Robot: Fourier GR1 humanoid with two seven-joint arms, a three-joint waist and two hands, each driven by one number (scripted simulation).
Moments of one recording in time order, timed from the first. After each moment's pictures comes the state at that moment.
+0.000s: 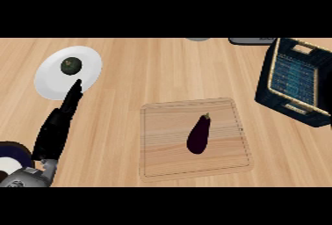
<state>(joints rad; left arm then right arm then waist) -0.13 0.50 -0.34 -1.64 0.08 0.37 0.18 -0.09 -0.53 -0.04 -1.52 -0.13 -0.24 0.11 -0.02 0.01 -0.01</state>
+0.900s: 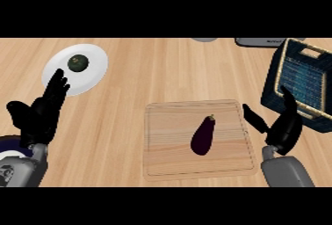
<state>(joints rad) -0.18 0.45 -0.17 -1.53 0.22 0.33 0.15 -0.19 -0.20 0.12 -1.33 0.67 -0.92 0.48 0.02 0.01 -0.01</state>
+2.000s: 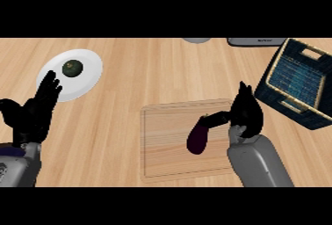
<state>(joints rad) -0.17 0.46 -0.10 -1.46 0.25 0.29 0.12 -0.39 -0.02 0.21 -1.51 0.87 -0.10 1.24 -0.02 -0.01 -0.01</state>
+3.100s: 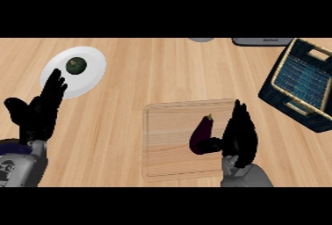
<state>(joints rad) -0.19 0.41 -0.09 -1.45 0.21 0.27 0.12 -0.19 -0.01 0.38 -1.61 1.02 -0.17 1.21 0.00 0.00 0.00</state>
